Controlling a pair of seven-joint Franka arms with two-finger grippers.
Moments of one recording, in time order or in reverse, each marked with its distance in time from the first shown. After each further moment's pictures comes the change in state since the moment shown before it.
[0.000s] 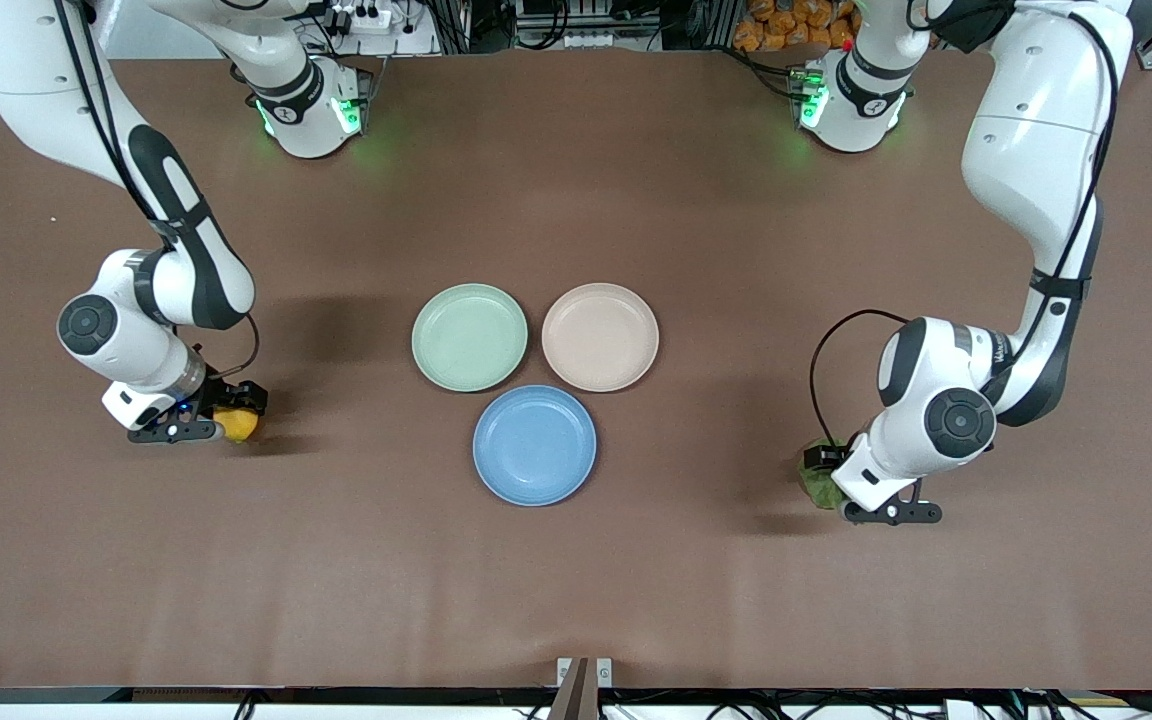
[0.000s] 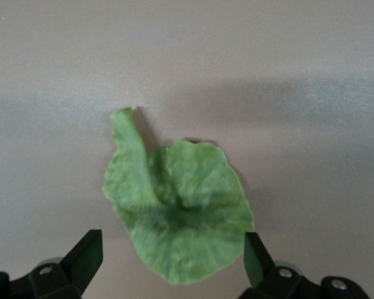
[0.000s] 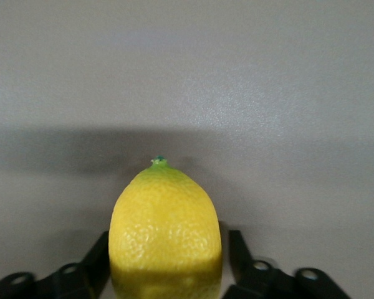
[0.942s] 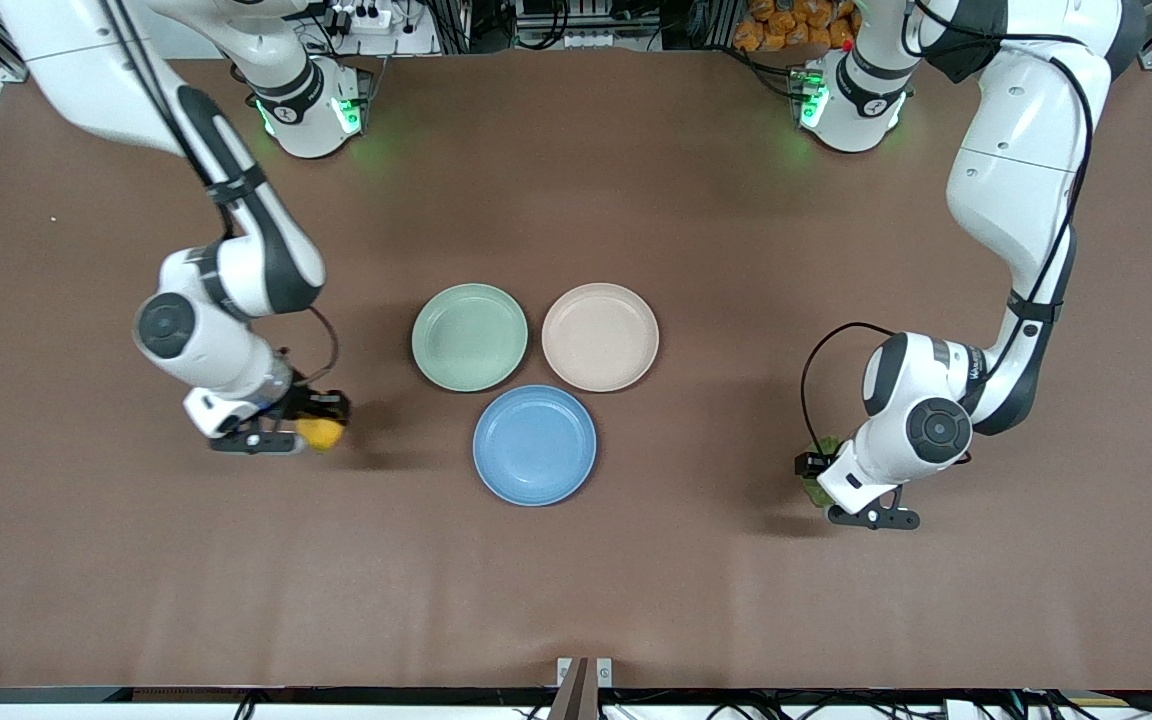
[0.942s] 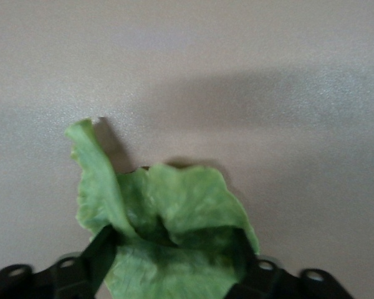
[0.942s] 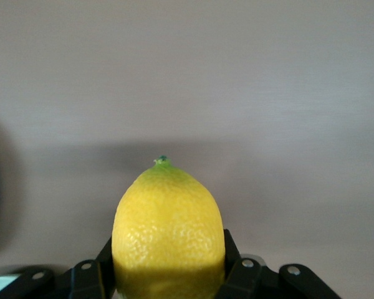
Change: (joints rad) left arm 0.002 0.062 0.001 0.002 0.002 0.073 0.055; right arm 0.071 -0.044 0.274 0.160 0.004 -0.163 0.426
